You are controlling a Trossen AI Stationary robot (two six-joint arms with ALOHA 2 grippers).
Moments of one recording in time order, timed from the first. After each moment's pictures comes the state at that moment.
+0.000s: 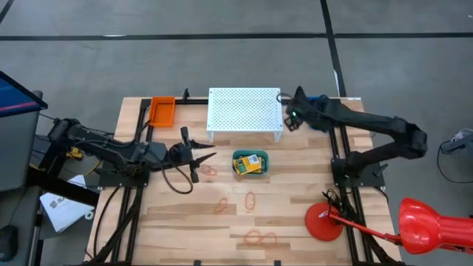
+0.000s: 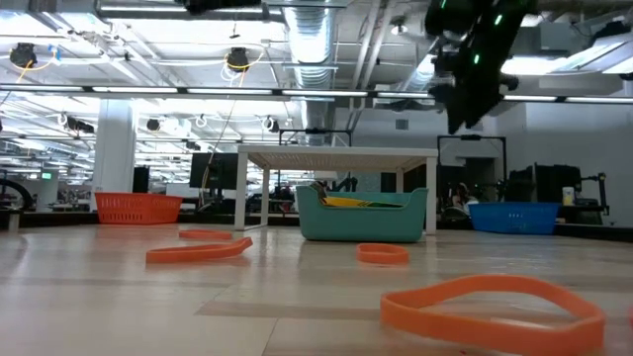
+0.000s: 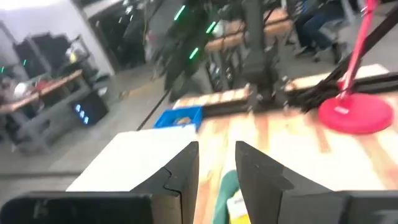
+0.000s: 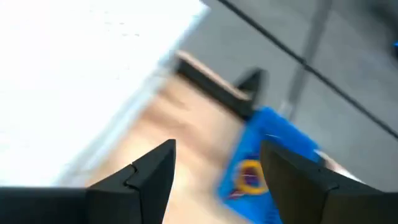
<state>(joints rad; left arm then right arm) -0.26 1.03 0.69 0.22 -0.59 0.24 -0.38 1.25 1.04 -0.89 0.67 0.39</state>
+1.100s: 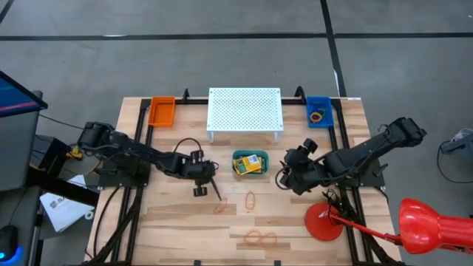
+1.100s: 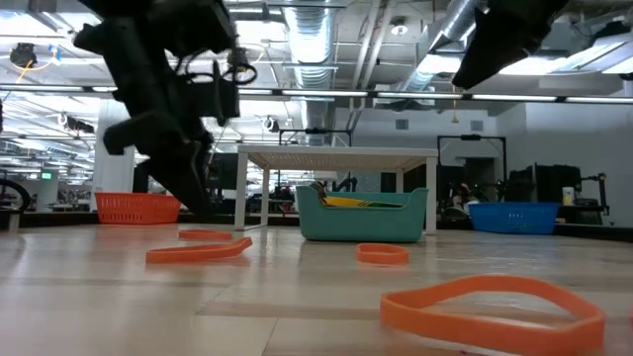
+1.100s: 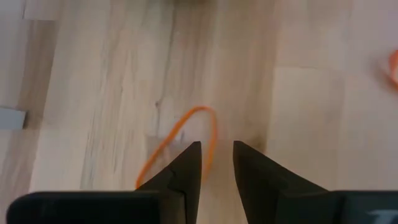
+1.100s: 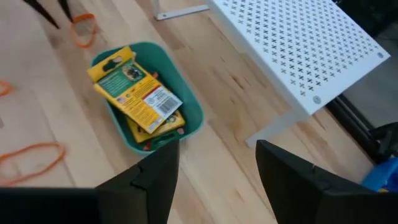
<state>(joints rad) -0.17 1.54 0.75 -0.35 -0.30 -0.21 0.43 1.31 1.04 -0.93 0.81 0.77</state>
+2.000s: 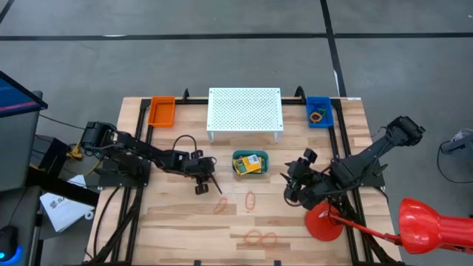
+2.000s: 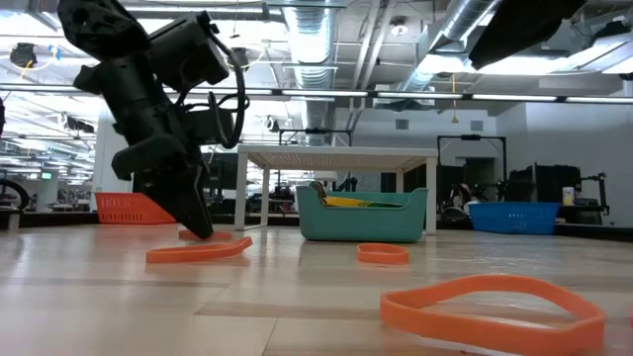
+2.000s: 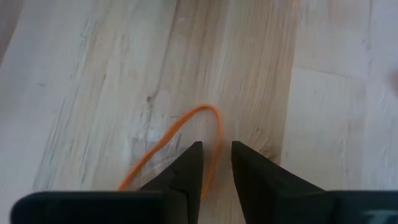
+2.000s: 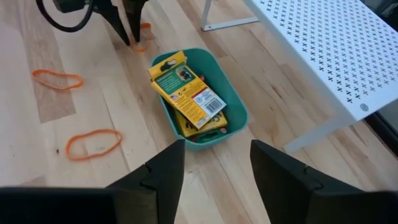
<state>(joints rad) -0.09 1.55 0.59 -0.06 -0.19 -0.23 0.58 1.31 1.04 -0.88 0.82 0.79</state>
